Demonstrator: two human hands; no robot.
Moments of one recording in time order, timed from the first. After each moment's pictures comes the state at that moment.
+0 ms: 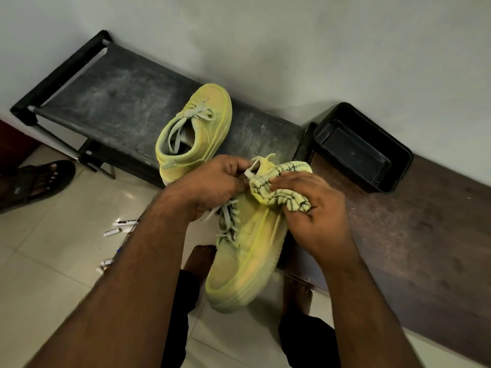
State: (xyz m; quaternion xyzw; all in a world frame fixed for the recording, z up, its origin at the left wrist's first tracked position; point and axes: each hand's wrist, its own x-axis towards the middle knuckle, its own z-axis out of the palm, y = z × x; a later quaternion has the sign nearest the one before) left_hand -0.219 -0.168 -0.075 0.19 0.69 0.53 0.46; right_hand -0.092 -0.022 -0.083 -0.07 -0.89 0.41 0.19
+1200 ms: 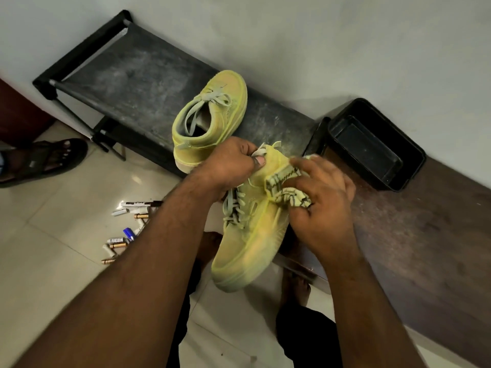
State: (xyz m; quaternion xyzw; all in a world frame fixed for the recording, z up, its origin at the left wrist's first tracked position) left_hand -0.220 -0.159 -0.094 0.08 0.77 0.51 0.37; right_hand -0.083 -0.036 -0.075 -0.14 -0.95 0.26 0.10
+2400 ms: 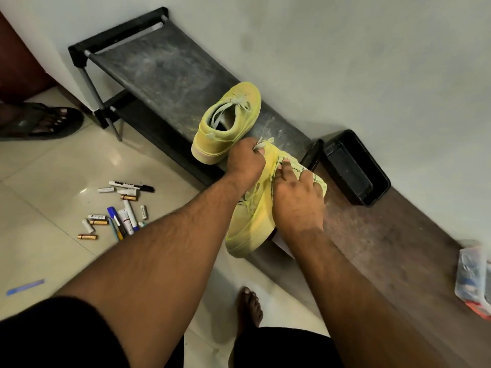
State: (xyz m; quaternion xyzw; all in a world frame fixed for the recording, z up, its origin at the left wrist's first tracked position) left_hand -0.203 -0.148 -0.101 0.01 0.82 0.55 0.17; right_hand -0.102 -0.086 -0.043 -0.09 -0.98 -0.13 -0.11
